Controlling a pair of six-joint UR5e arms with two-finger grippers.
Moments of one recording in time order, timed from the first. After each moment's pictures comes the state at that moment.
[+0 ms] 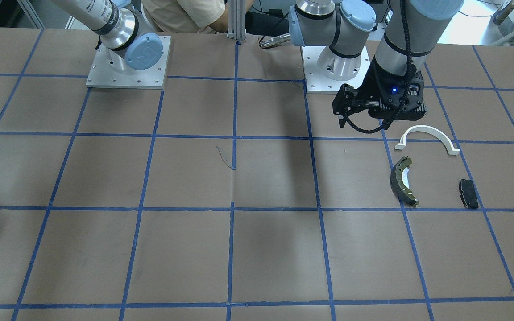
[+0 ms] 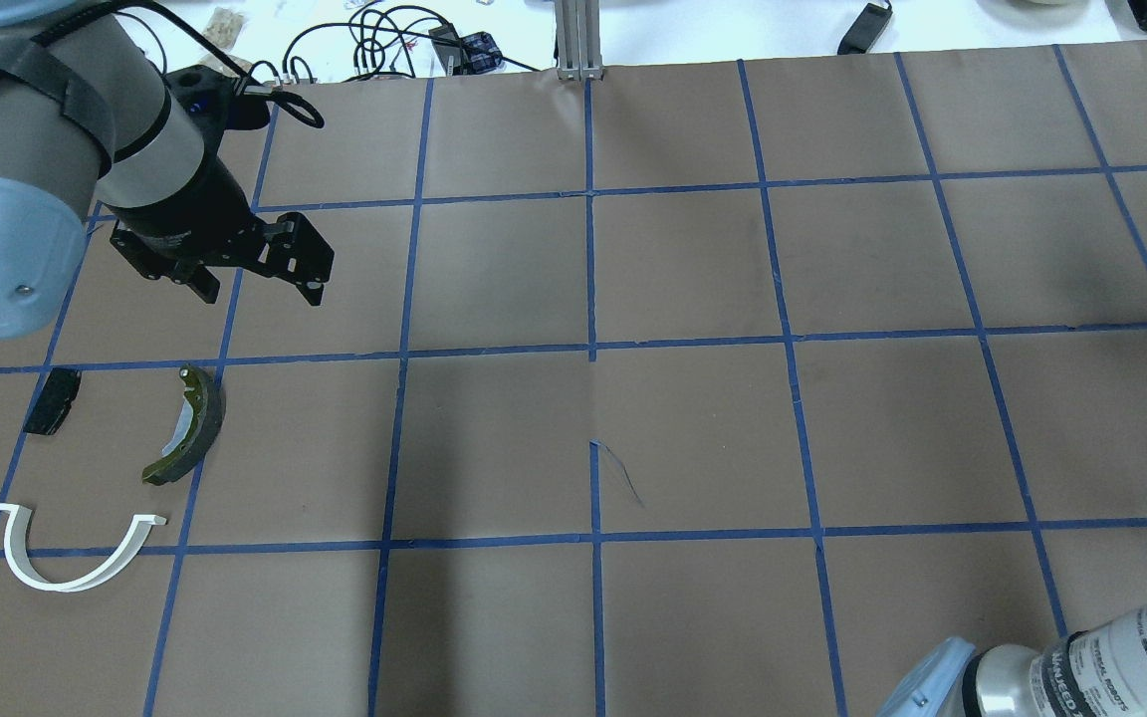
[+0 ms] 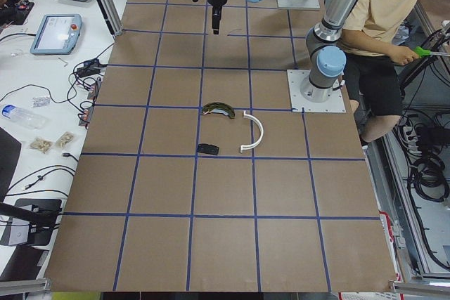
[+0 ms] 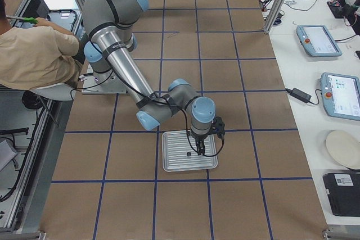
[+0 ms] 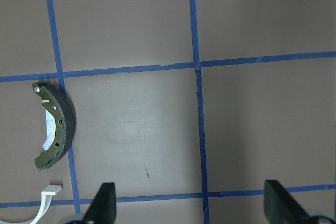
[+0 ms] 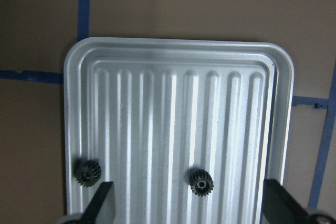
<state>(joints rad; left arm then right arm) -1.52 -1.52 -1.74 -1.44 1.59 0.11 0.64 -1.04 1.55 -2.12 -1.58 -1.04</state>
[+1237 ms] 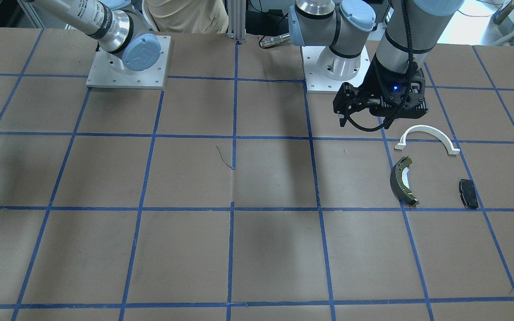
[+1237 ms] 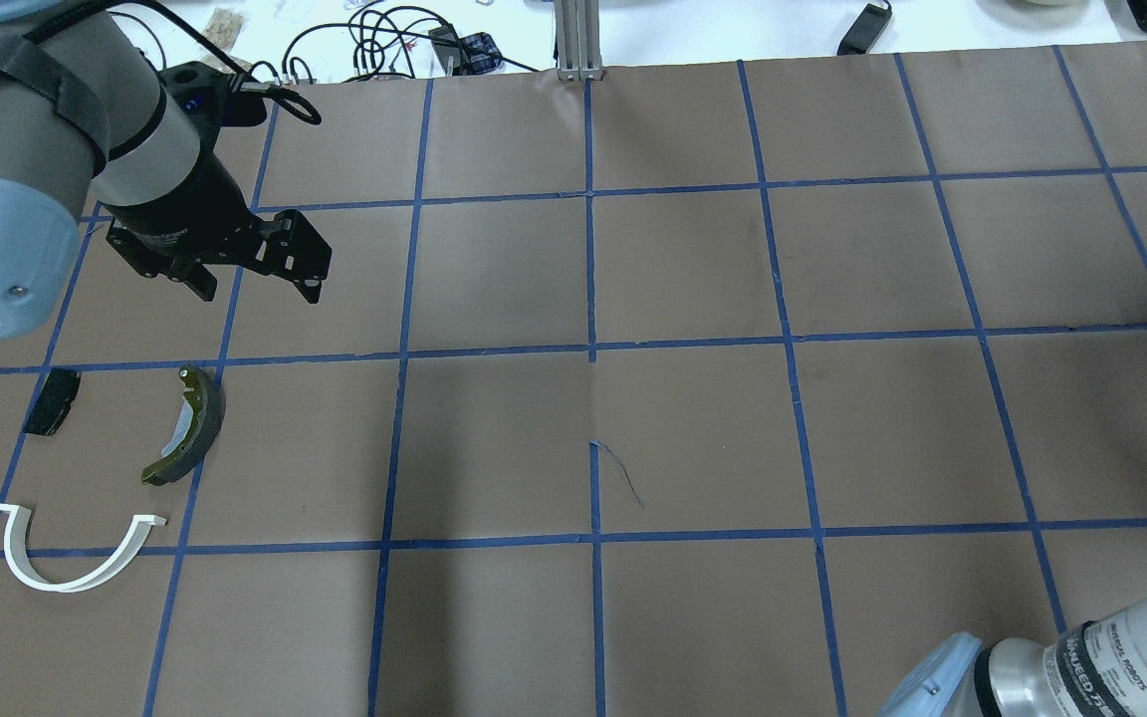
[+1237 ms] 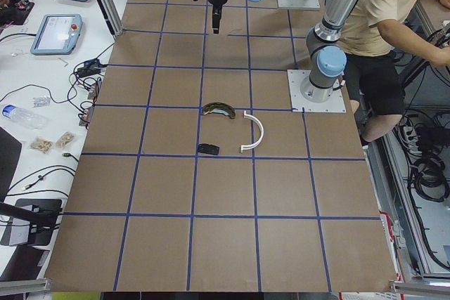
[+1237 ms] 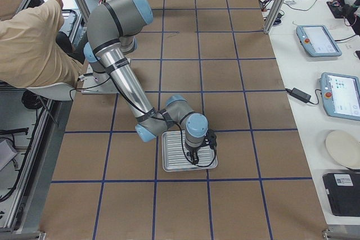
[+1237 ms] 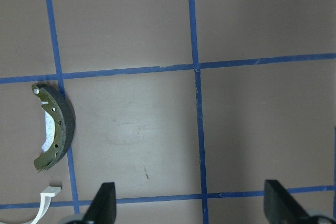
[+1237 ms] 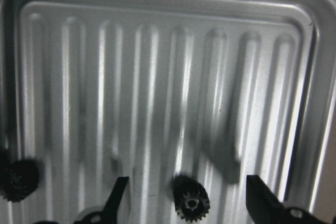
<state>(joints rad) -1.52 -1.52 -1.73 -1.44 1.59 0.11 0.61 -0.97 1.62 -2.25 -1.61 -1.11</state>
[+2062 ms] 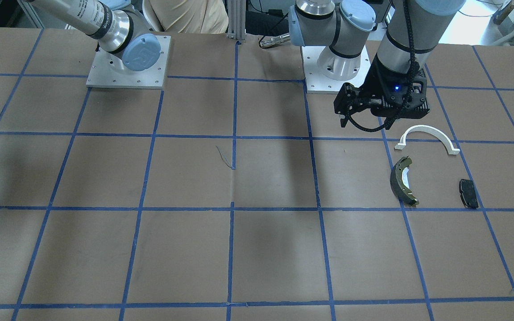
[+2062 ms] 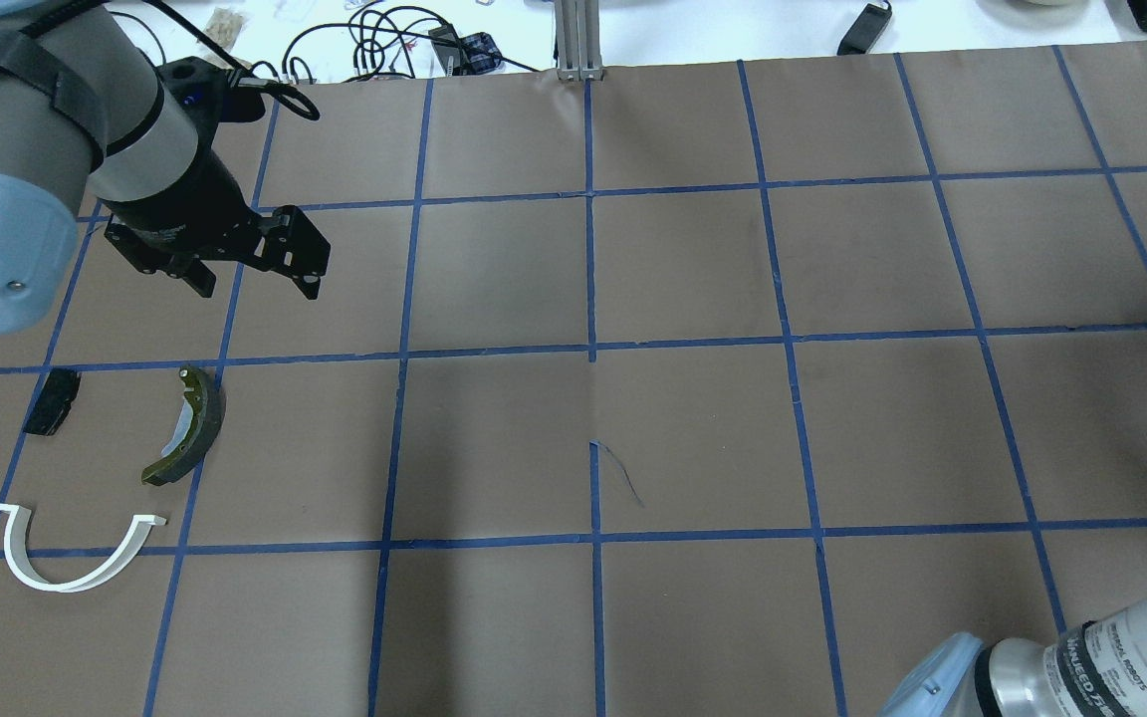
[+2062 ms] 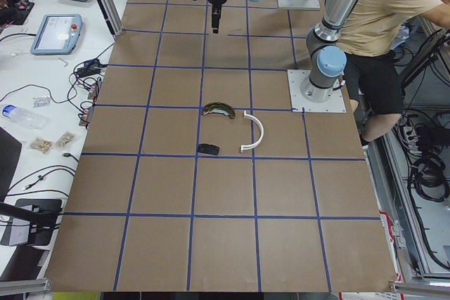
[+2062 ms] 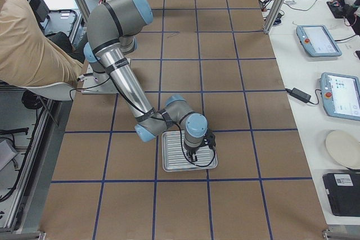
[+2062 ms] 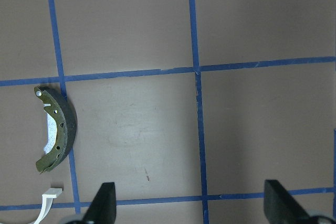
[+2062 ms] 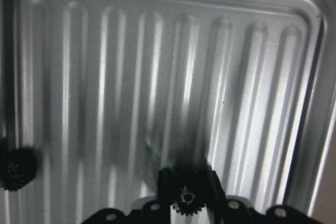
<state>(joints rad) -1.52 -1.52 -1.73 -1.44 1.59 0.11 0.61 -0.97 1.62 -2.25 -1.63 -1.14</state>
